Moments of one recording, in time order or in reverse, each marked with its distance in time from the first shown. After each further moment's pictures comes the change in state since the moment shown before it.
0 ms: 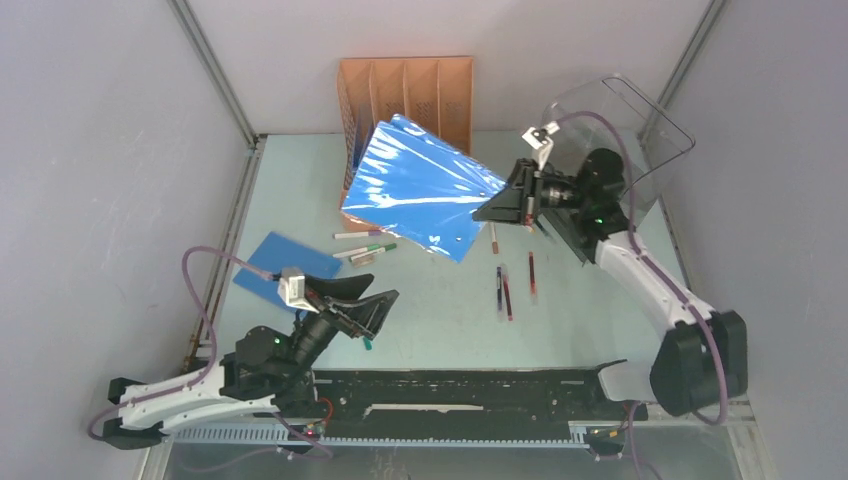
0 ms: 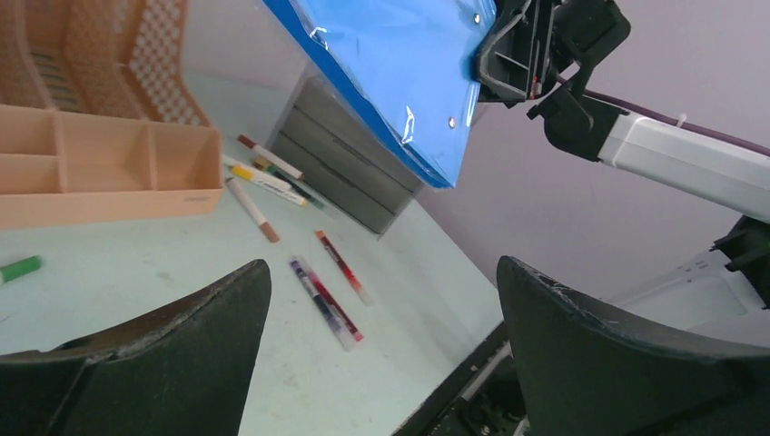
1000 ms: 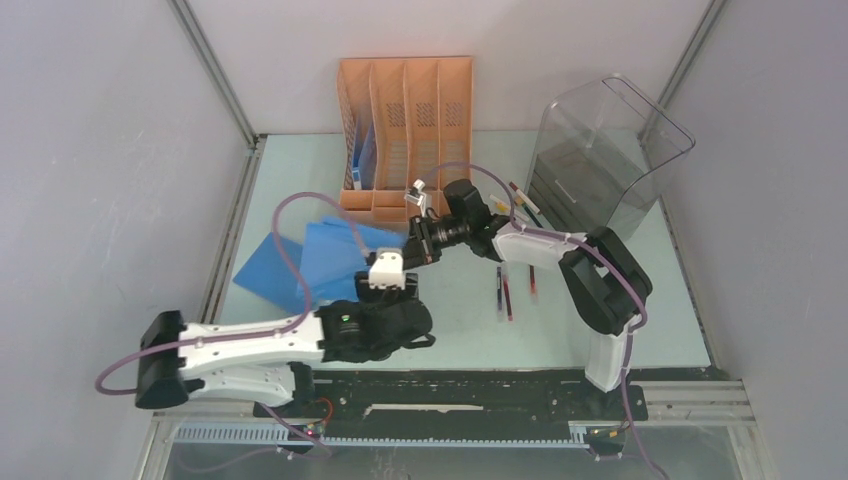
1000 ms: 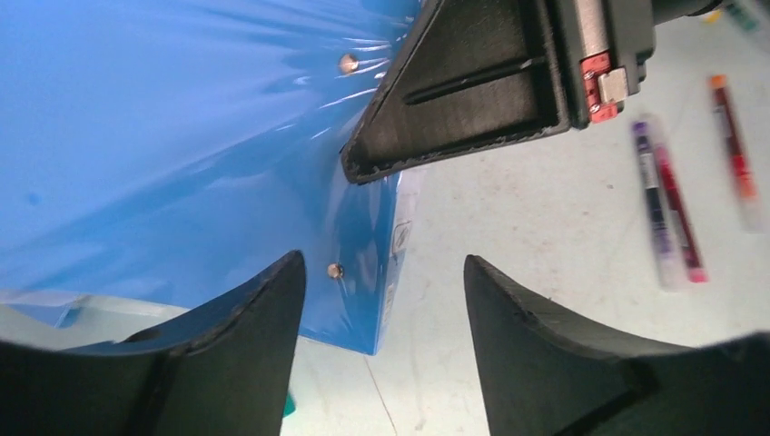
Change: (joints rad) left arm 0.009 1.043 0.517 -0.769 -0.371 -0.497; right arm 0.392 0.523 0.178 -0.317 0.320 -0.200
